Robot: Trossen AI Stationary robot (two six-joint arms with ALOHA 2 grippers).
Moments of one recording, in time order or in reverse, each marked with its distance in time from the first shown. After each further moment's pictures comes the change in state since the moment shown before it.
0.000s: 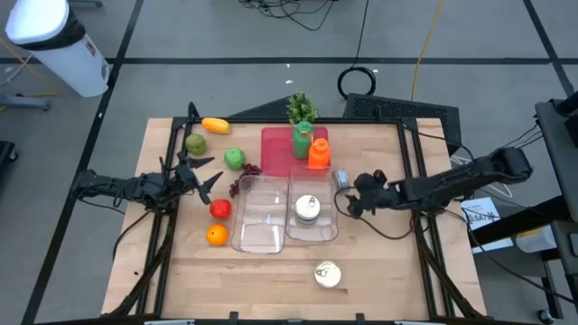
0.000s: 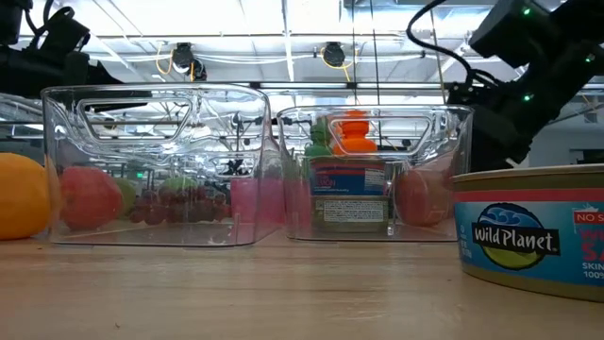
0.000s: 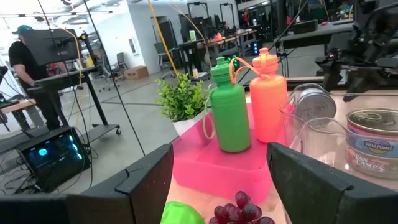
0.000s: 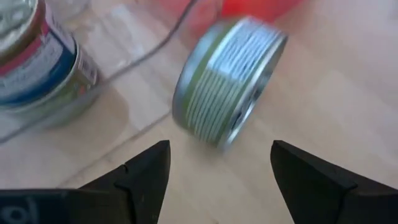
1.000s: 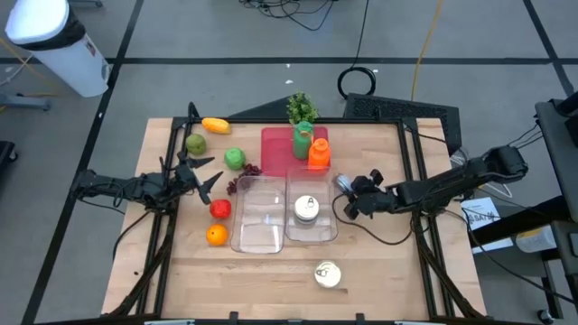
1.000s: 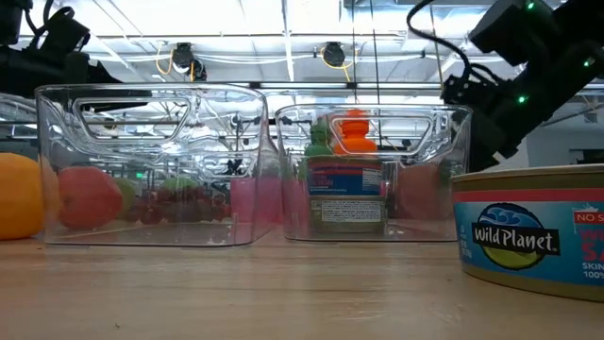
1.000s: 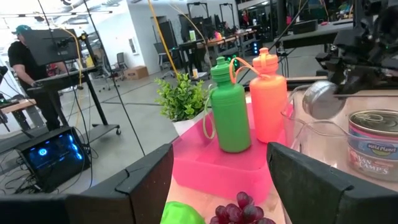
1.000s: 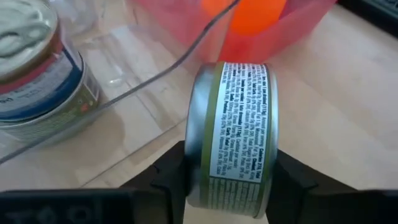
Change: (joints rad) left arm 0.000 0.000 0.000 0.000 0.000 0.000; right arm 0.038 0.047 0.001 0.104 0.107 -0.081
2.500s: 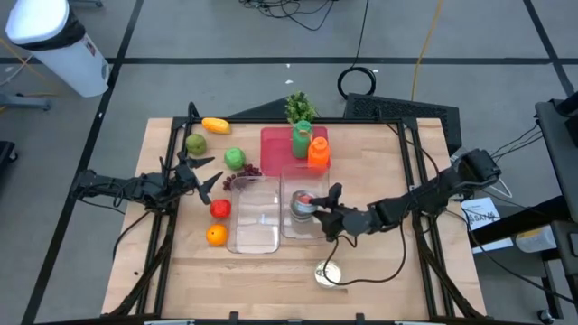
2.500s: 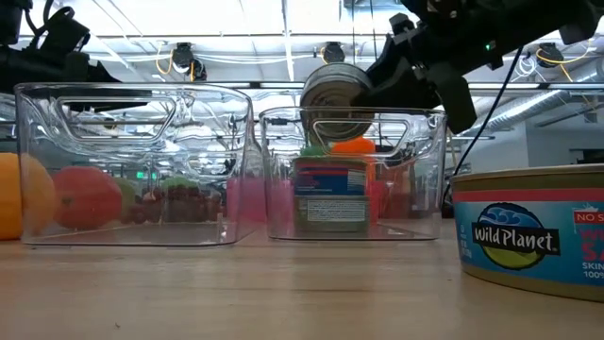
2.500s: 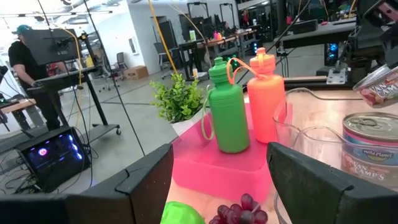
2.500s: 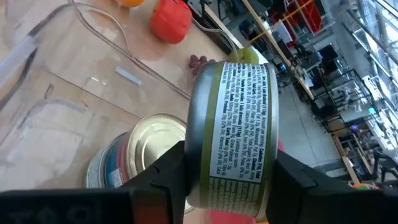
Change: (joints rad) left arm 0.000 0.000 0.000 0.000 0.000 0.000; right arm 0.174 0.349 0.274 0.527 0.090 -1.179
